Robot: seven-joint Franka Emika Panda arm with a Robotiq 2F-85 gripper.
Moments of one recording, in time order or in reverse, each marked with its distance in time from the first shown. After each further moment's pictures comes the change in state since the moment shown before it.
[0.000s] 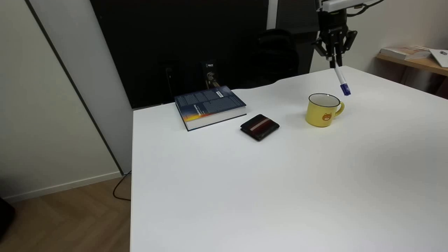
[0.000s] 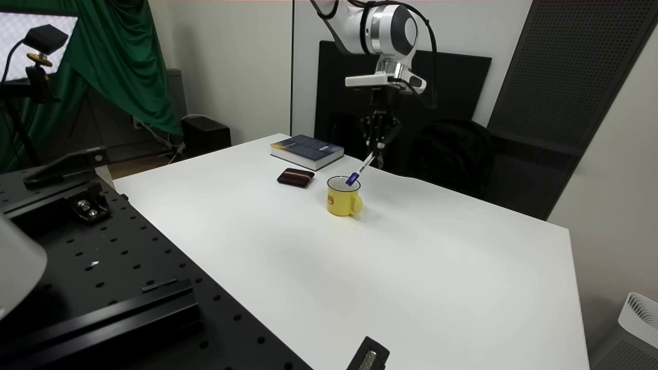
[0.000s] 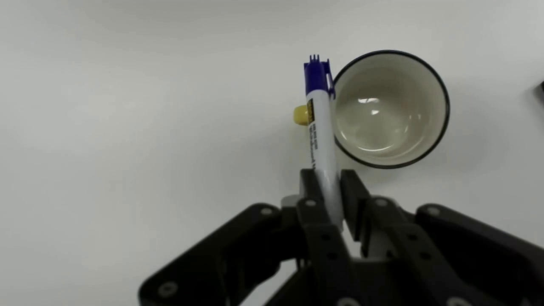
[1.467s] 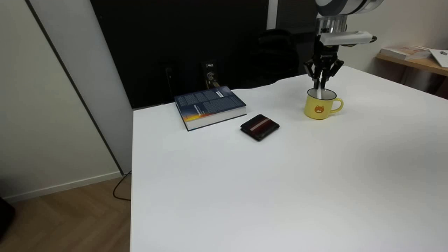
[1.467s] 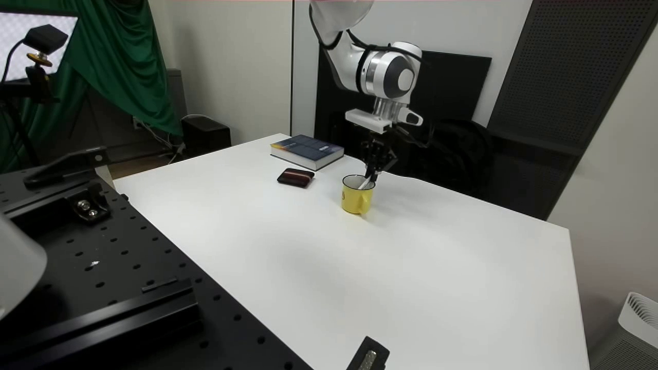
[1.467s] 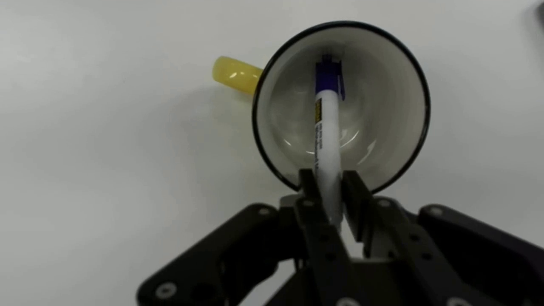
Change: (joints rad) arm -0.048 0.023 0.085 -0.201 0.055 0.449 -0.069
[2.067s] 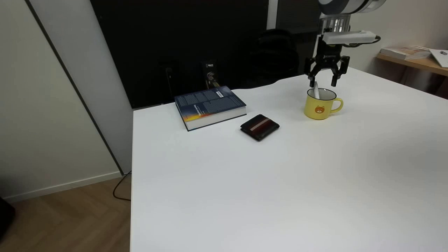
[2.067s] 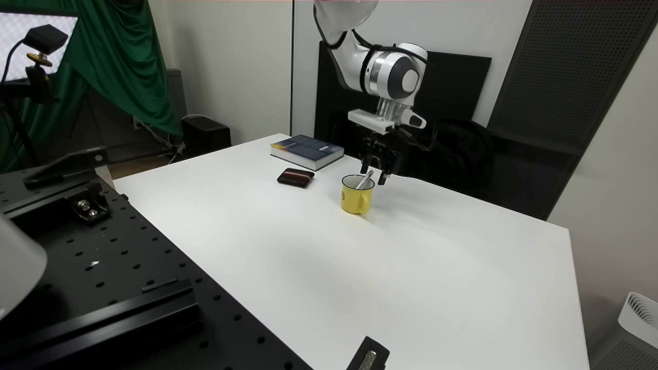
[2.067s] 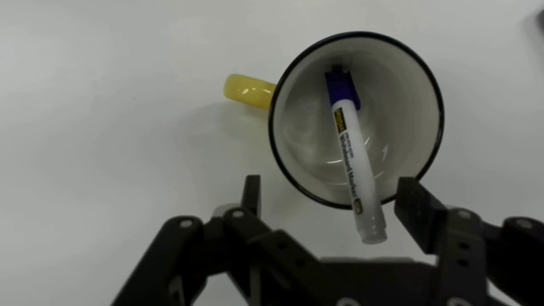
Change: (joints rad) arm -0.016 0.002 0.000 0.004 0.021 -0.035 0.000
